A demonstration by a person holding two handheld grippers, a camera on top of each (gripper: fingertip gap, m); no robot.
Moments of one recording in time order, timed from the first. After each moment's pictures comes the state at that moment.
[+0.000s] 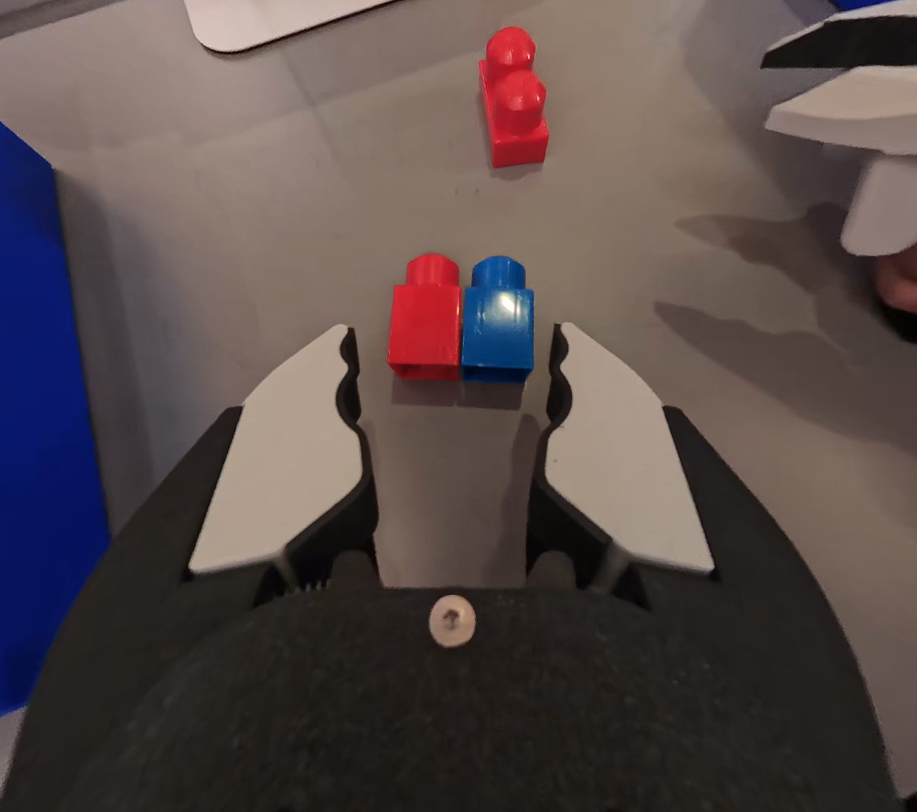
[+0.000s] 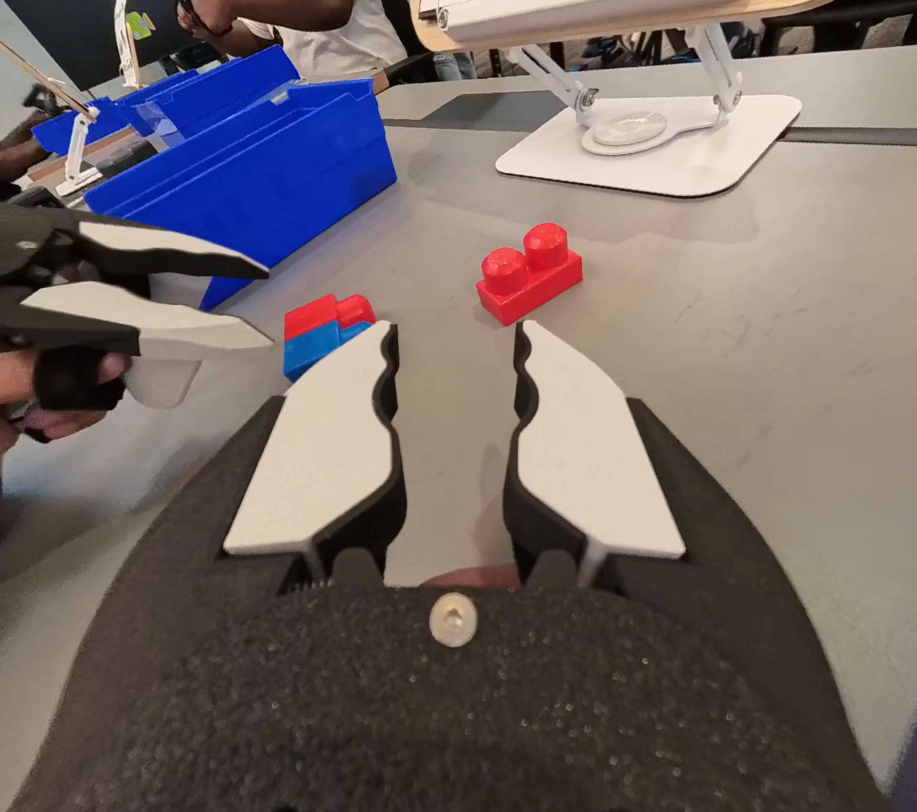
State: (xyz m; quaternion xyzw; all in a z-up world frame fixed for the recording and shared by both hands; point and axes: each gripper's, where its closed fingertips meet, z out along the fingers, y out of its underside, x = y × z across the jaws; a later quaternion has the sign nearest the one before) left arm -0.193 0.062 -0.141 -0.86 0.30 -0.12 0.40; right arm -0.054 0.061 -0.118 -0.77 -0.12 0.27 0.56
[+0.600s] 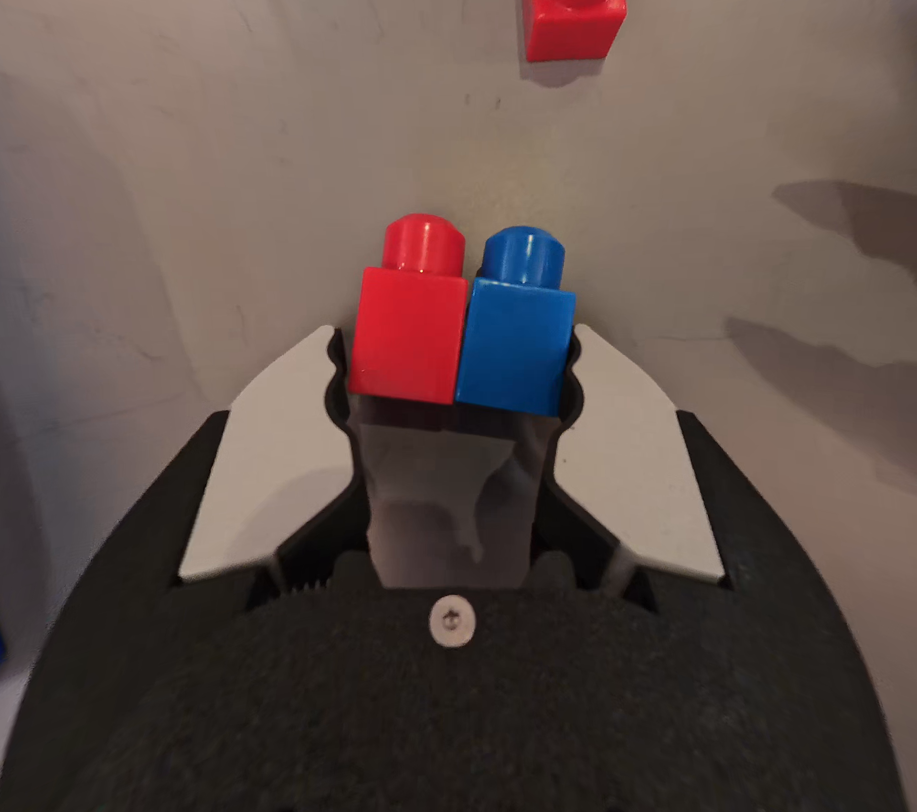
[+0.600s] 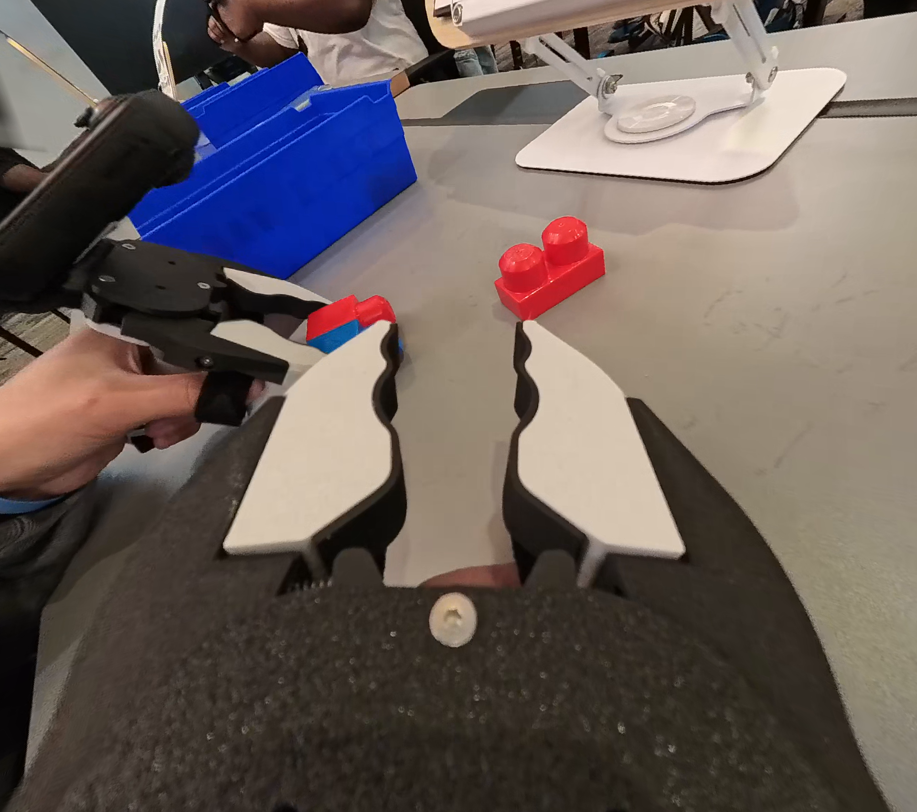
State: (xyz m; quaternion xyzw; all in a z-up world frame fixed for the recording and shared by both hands) left arm -0.187 0.075 -0.197 -0.91 0.27 -0.10 0.29; right arm -0.059 0.059 -0.118 -0.77 -0.12 0.31 0.55
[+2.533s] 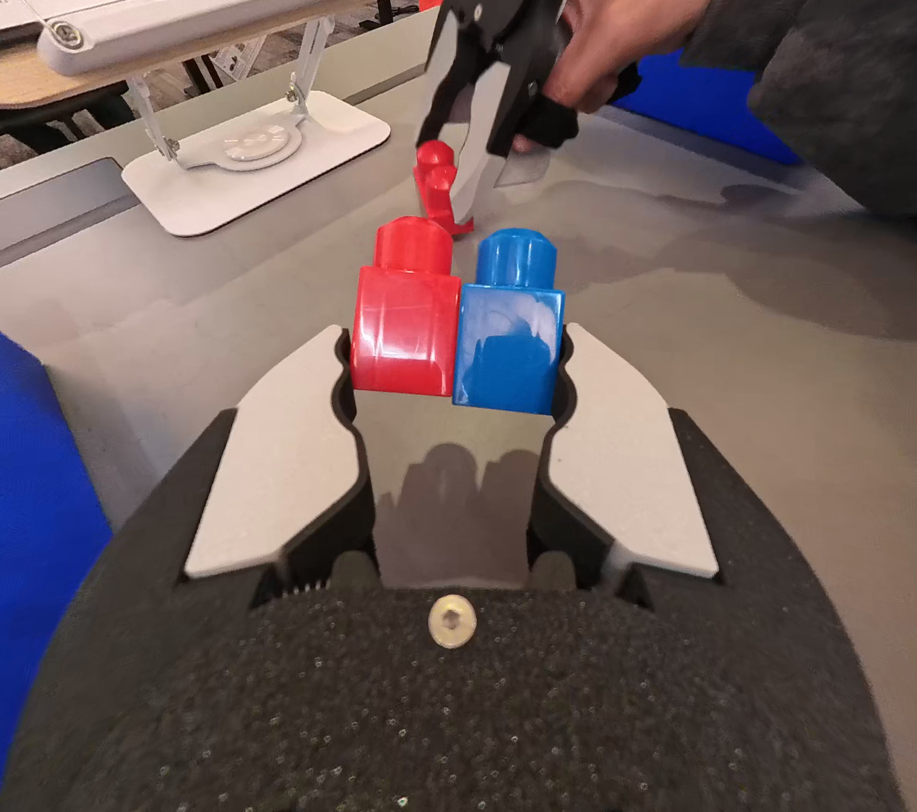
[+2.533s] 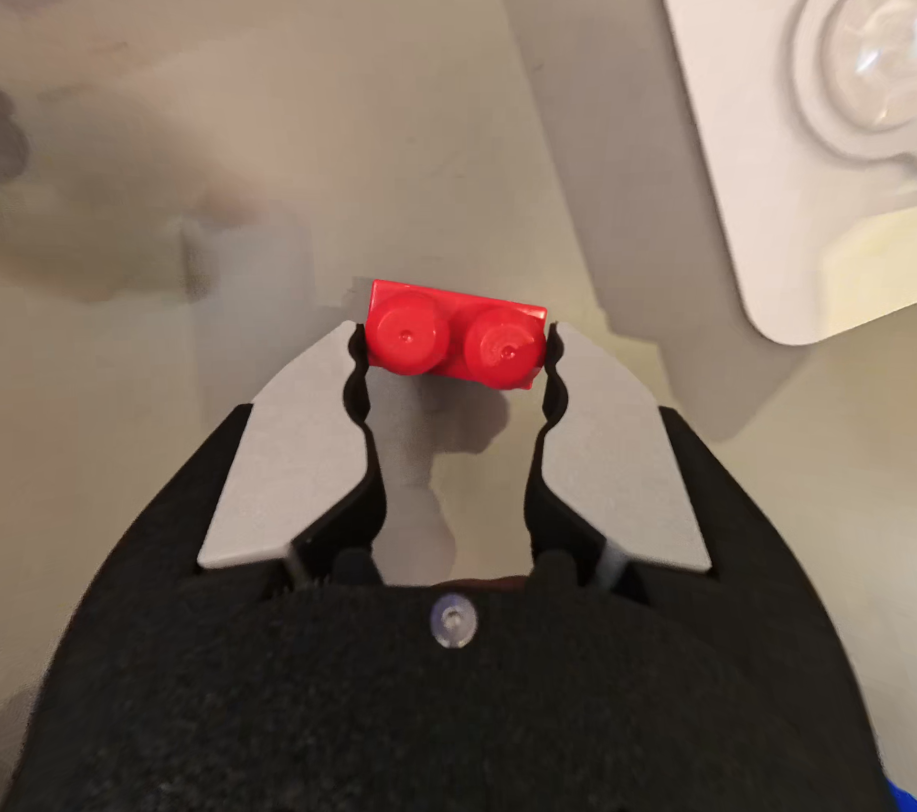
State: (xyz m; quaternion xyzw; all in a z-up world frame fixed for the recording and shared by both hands) left arm -0.216 0.065 -0.117 -0.71 0.42 -0.25 0.50; right arm -0.091 0.164 -0.166 -0.86 -0.46 0.08 0.23
